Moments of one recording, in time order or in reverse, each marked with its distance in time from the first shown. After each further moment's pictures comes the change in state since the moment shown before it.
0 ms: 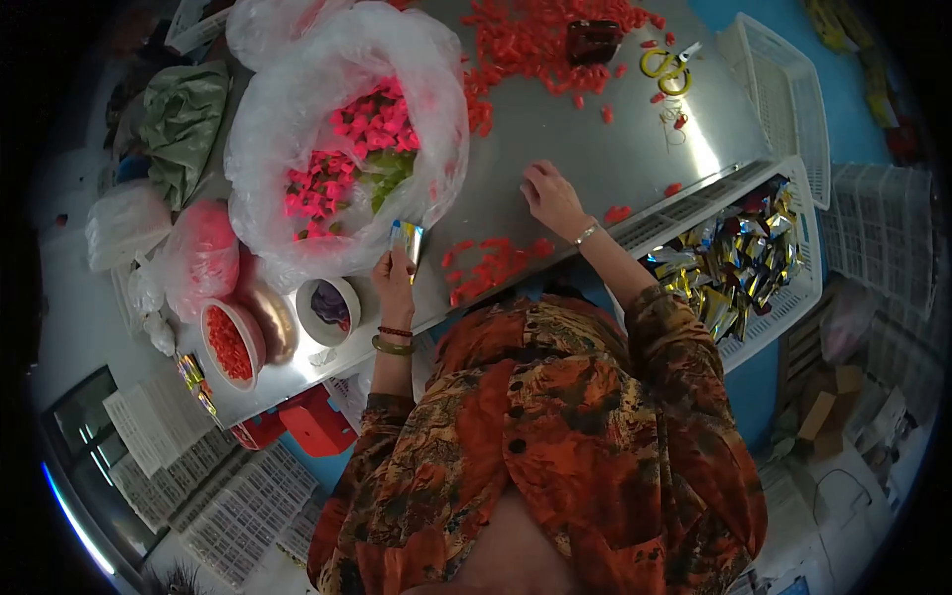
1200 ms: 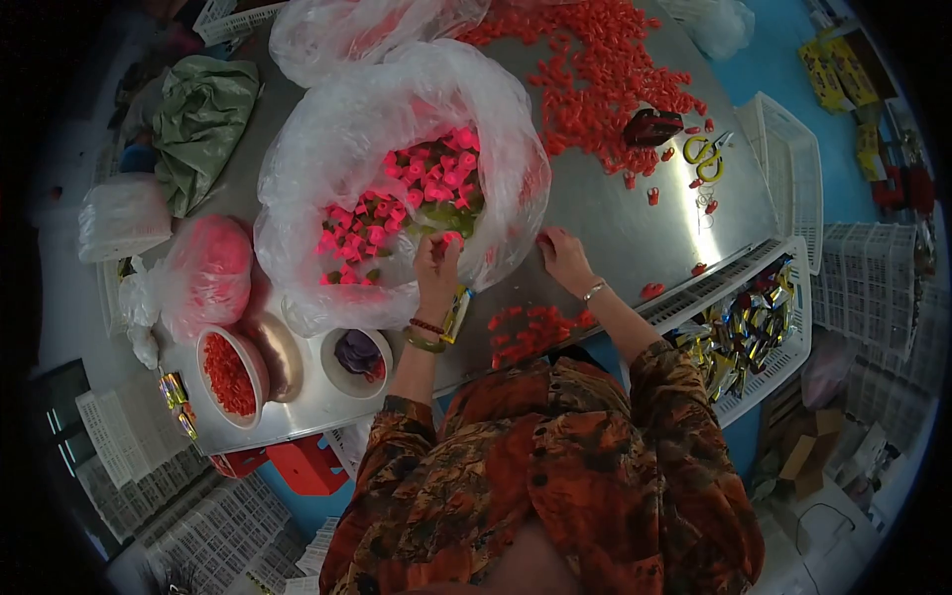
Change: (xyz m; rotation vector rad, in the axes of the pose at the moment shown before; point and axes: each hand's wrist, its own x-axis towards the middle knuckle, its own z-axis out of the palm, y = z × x) left_hand 0.109 0.027 0.025 -0.142 -0.182 0.255; right_hand 0.050 -0.031 0.055 0.035 -0.065 0.084
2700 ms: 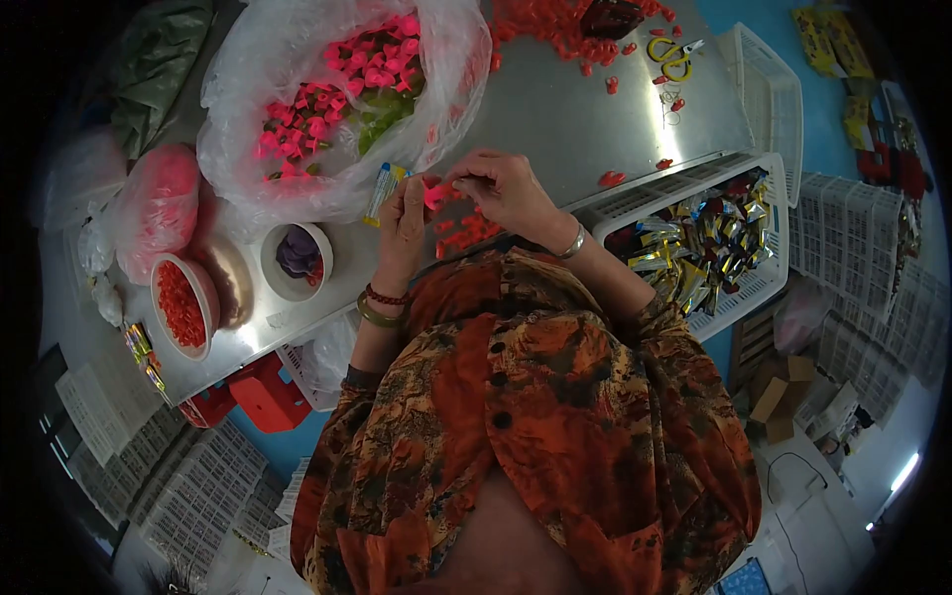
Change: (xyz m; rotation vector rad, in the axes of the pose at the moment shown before) left_hand -0.128 0.091 0.028 -0.115 -0.146 -0.136; right_hand -0.065 -0.152 -0.084 0.517 -0.292 0.005
